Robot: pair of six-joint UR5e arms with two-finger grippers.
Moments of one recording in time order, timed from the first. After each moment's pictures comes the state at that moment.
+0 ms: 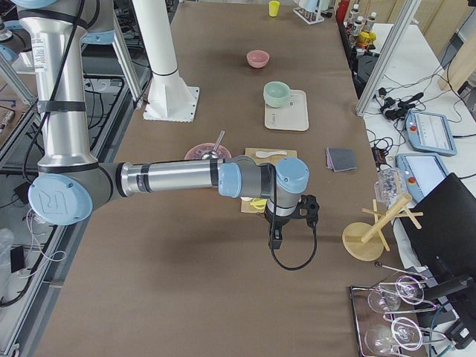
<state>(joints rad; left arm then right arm) -1.54 -1.55 -1.64 -1.74 -2.36 -0.14 1.54 -1.54 1.66 -1.71 2.34 0.01</state>
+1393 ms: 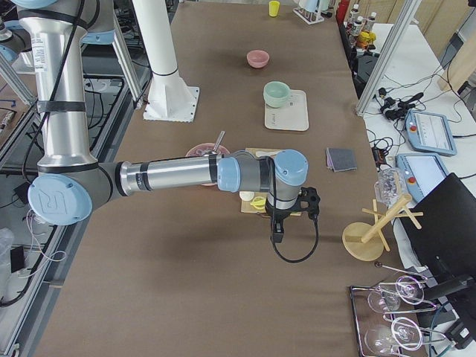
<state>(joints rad) -1.54 -1.56 -1.67 -1.75 -2.35 -0.16 1.54 -1.54 1.69 -1.71 2.35 0.00</state>
